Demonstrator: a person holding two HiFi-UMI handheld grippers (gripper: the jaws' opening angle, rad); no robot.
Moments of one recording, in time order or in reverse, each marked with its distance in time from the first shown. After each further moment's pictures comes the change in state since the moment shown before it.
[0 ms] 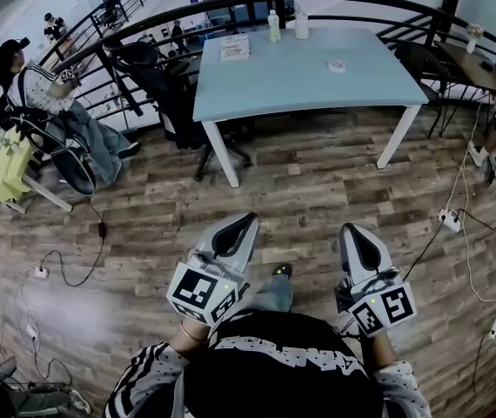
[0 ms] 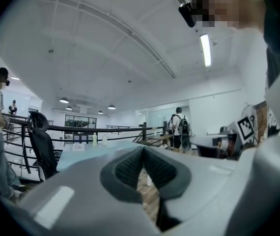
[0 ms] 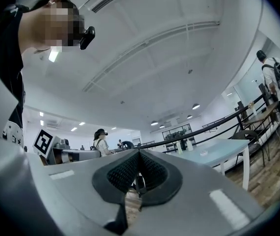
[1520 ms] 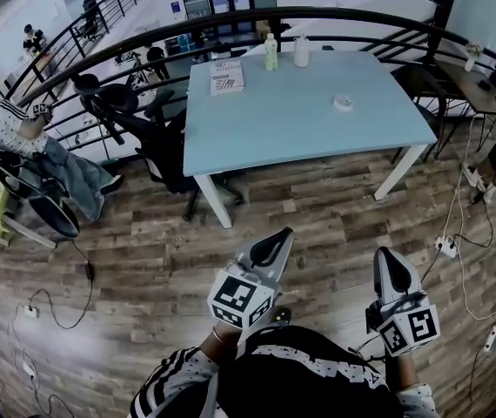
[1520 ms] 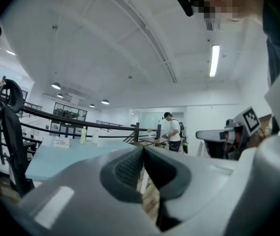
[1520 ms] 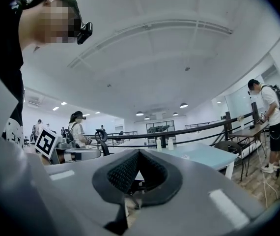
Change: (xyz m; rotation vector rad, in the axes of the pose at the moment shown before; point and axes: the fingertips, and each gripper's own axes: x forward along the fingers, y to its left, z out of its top) left arm 0.218 0.167 -0.011 -0.117 -0.010 -0.147; right arm 0.198 -0.123 0.011 -0.126 0.135 -0.214
